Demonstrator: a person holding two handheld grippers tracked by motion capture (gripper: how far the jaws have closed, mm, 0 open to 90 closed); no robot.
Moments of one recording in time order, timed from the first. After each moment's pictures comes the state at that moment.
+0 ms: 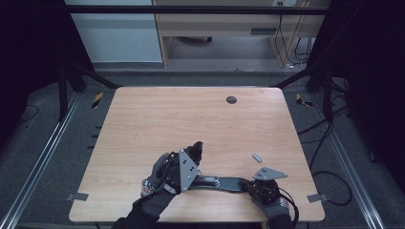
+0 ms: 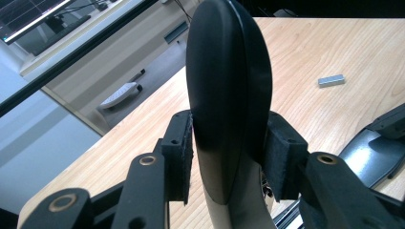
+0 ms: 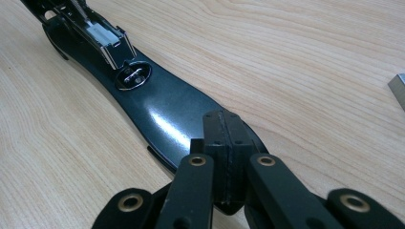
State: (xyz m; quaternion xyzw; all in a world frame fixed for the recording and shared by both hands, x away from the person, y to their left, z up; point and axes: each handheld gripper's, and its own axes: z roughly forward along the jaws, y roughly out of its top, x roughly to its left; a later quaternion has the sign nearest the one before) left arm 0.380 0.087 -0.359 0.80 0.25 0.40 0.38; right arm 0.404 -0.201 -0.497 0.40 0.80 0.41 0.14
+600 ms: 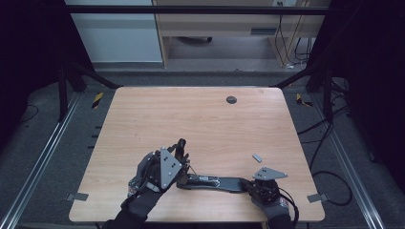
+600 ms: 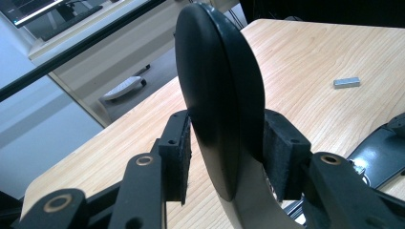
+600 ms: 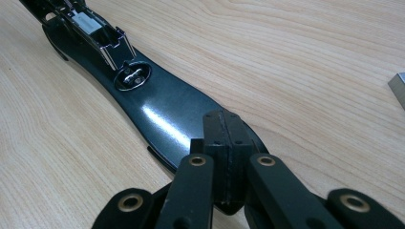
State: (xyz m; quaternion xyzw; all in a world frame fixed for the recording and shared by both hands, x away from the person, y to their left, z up) left arm 0.381 0.121 -0.356 0.78 0.27 0.39 0.40; right arm 0.404 -0.201 -0.497 0.41 0.80 0.41 0.14
